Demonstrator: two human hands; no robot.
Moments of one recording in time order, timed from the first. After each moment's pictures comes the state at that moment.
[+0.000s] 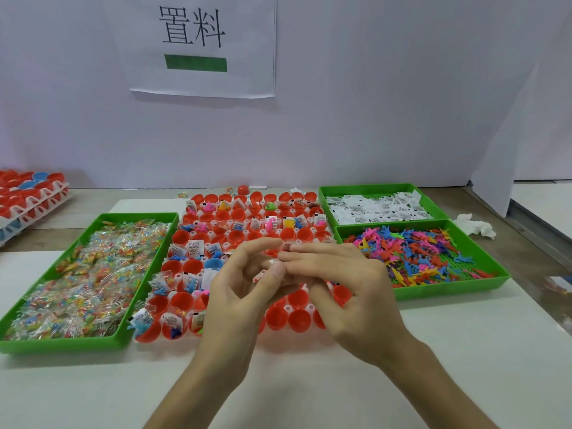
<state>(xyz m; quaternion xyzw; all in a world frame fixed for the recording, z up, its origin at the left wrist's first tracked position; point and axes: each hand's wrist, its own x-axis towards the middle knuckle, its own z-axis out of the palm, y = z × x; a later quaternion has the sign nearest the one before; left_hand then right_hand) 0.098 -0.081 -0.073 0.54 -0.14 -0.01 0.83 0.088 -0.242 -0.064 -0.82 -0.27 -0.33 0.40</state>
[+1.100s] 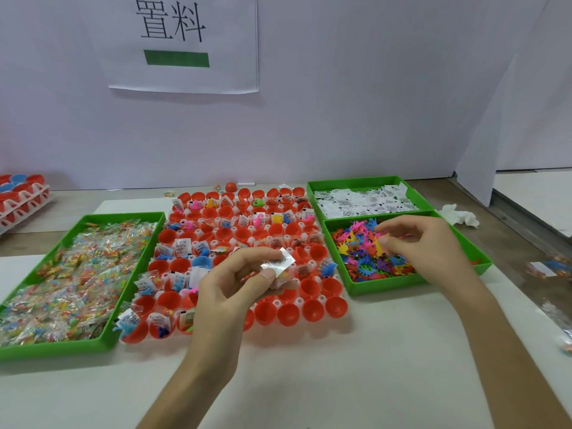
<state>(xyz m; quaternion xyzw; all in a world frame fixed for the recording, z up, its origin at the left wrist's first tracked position) 0.094 -0.082 -0.070 0.61 -0.14 0.00 0.78 0.113 -0.363 -0.059 -0.88 0.09 -0.18 0.43</state>
